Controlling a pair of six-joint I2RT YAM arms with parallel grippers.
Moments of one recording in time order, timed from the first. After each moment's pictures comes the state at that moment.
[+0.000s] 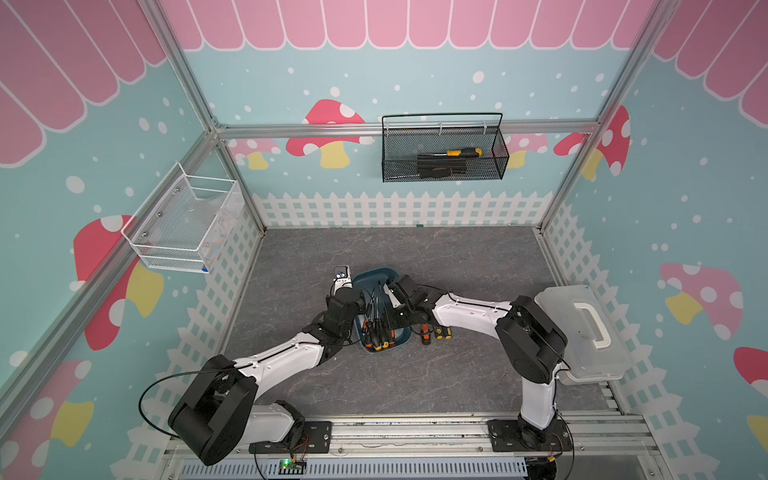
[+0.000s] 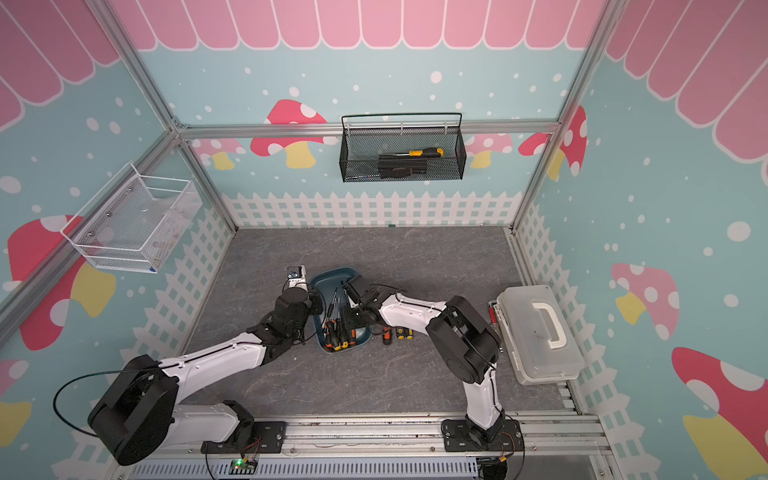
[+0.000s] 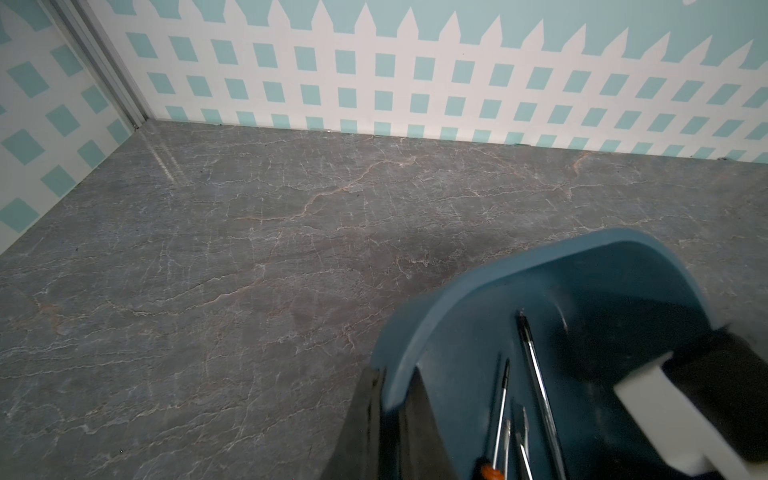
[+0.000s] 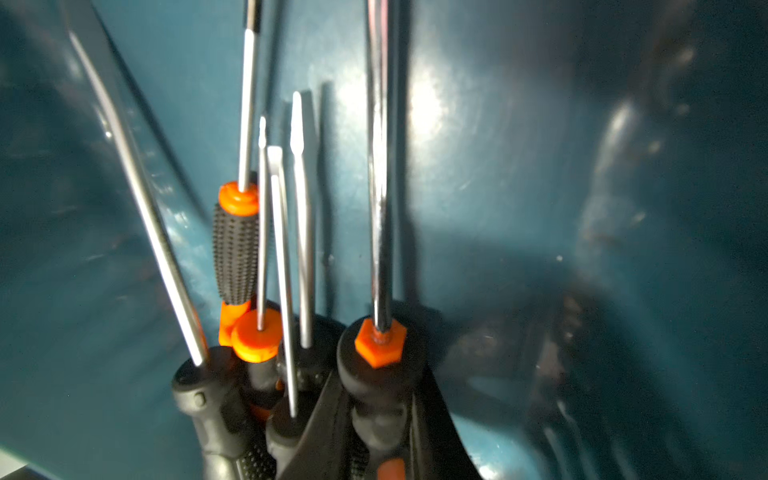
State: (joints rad) left arm -0.57 1.32 0.59 0.28 -0.50 -0.29; right arm 0.82 1.92 1.26 -0.32 -0.15 0.53
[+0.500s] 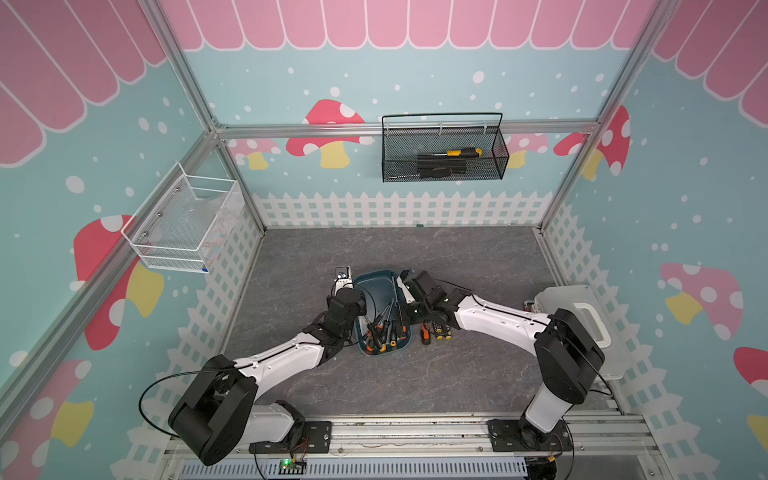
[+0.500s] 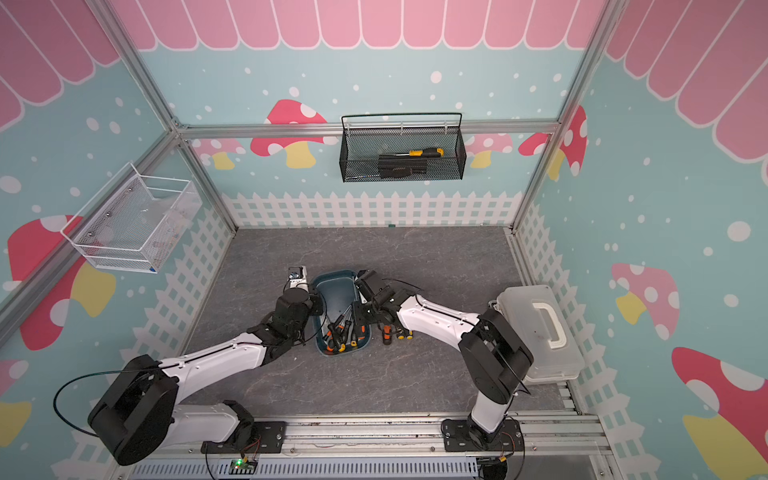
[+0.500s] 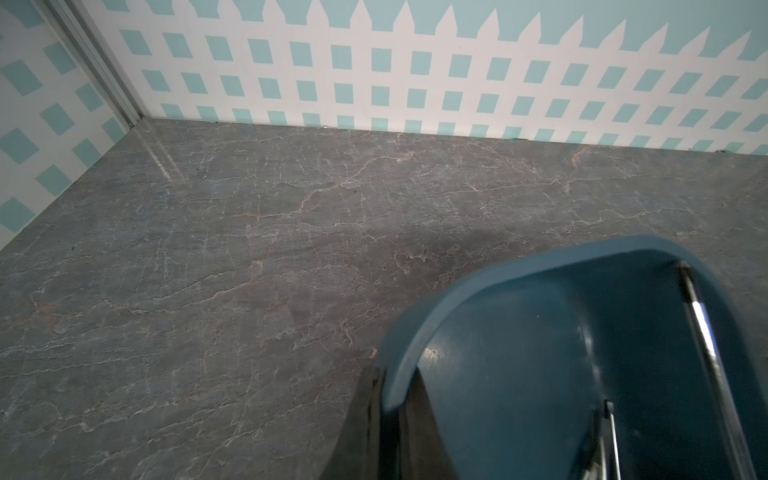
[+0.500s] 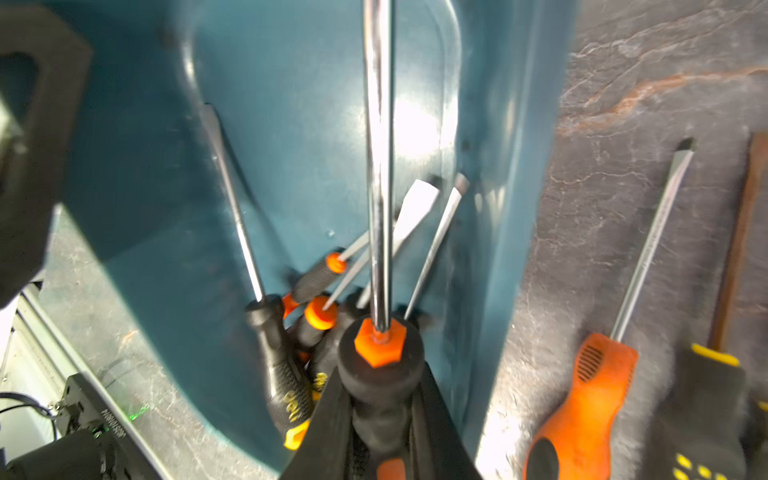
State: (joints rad) left arm -0.57 1.32 0.59 0.27 -0.50 -0.29; right arm 0.80 1.70 1.16 -0.36 -0.11 0.52
